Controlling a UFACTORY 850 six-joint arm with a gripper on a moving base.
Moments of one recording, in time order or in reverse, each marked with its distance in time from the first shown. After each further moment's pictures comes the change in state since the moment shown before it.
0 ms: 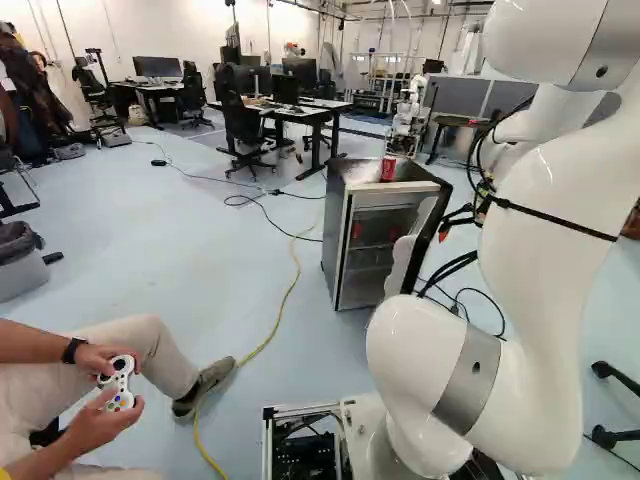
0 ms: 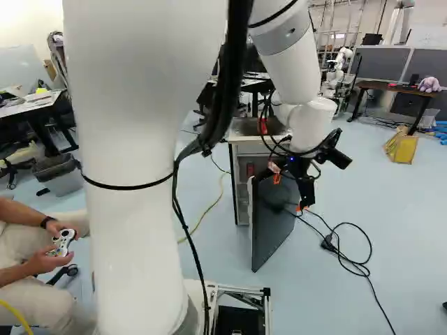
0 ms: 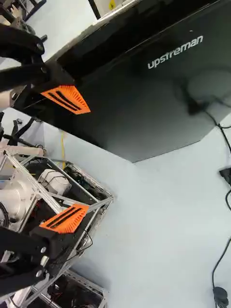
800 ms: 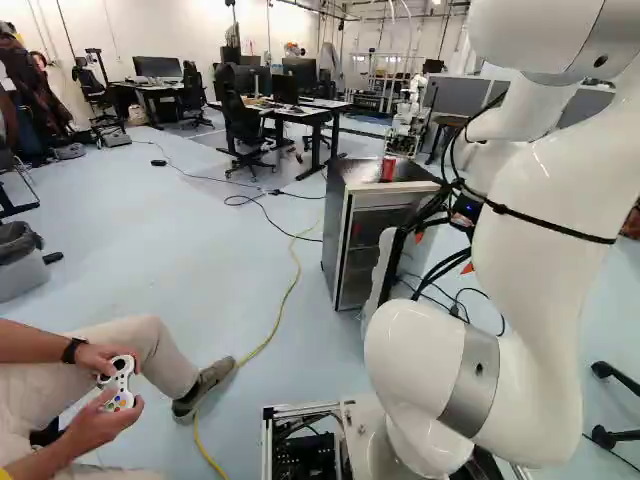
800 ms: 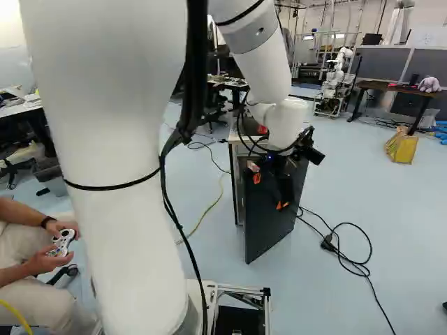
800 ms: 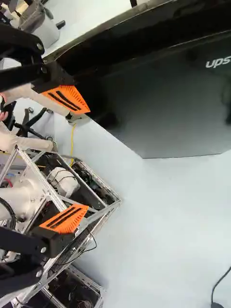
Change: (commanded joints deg) arm 7.1 4.2 5.6 0.0 0.0 0.0
